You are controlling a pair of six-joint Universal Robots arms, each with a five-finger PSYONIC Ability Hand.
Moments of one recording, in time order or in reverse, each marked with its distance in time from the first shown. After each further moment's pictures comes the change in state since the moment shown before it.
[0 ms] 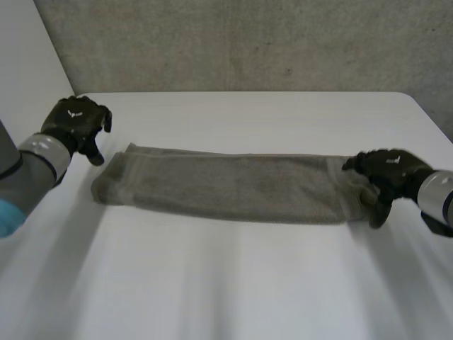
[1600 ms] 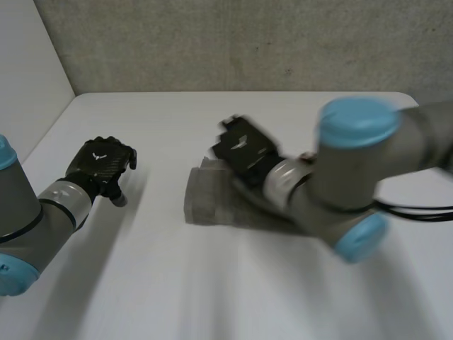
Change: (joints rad) left arm -0.069 0.069 -0.280 0.127 0.011 -0.045; right arm 0.615 0.346 -0.446 -0.253 0.099 -0.175; left_hand -0.038 -0.041 0.000 0.000 -0.046; right_hand 1.082 1.044 0.000 0.000 1.100
